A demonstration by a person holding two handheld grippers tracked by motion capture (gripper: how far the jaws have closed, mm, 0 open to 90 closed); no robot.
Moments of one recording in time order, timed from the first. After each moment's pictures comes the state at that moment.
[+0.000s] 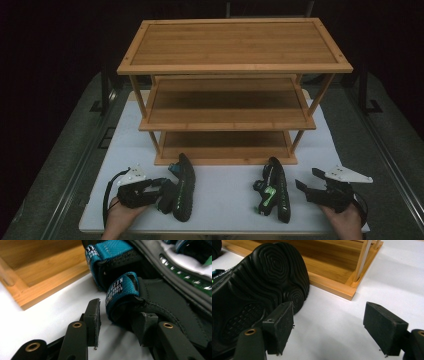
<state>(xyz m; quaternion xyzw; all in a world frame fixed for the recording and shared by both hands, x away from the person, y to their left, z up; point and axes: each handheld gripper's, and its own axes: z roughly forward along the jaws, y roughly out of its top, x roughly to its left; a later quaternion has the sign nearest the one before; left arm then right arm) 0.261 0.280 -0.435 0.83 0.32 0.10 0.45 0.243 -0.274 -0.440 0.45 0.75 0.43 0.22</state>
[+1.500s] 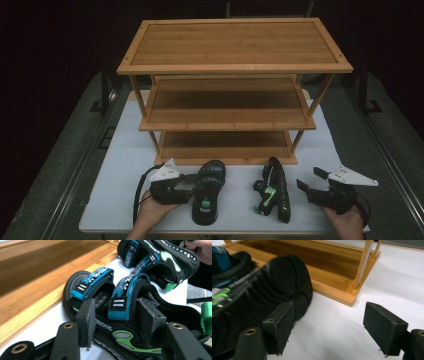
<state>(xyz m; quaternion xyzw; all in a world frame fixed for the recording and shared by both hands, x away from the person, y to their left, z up) 0.267 0.194 -0.421 0.83 0.25 0.05 0.49 0.234 -0.274 -0.430 0.44 0.74 0.45 0.23</state>
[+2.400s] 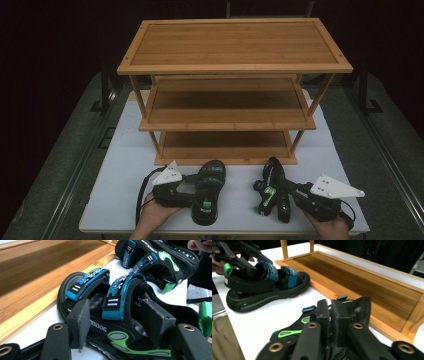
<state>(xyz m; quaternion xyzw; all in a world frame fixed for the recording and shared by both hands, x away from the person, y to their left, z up) 0.263 0.191 -0.423 0.83 0.25 0.06 0.50 0.207 -0.215 -0.401 0.32 0.78 0.50 0.21</state>
